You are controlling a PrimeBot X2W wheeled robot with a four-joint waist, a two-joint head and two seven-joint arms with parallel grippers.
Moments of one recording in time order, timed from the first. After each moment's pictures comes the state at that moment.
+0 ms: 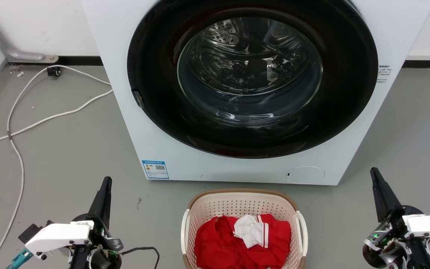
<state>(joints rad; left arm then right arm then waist) -0.11 0.05 0.11 0.25 -1.61 -0.13 0.11 -0.10 -0.05 -0.11 0.24 1.61 0.13 0.11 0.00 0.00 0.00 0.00</state>
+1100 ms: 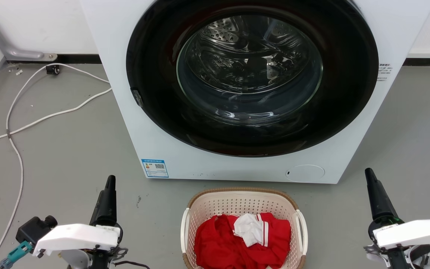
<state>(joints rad) -0.05 0.05 0.06 0.15 -1.10 -0.05 -0.01 -0.04 -0.05 -0.07 0.15 1.02 0.13 -0.01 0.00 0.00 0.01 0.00</state>
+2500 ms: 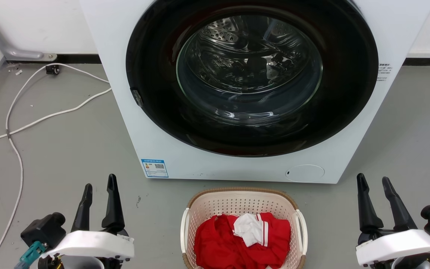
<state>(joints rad) 0.00 0.05 0.02 0.04 -0.55 0.00 -0.14 0.03 -0.05 -0.04 0.06 0.41 0.13 -0.14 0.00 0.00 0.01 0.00</state>
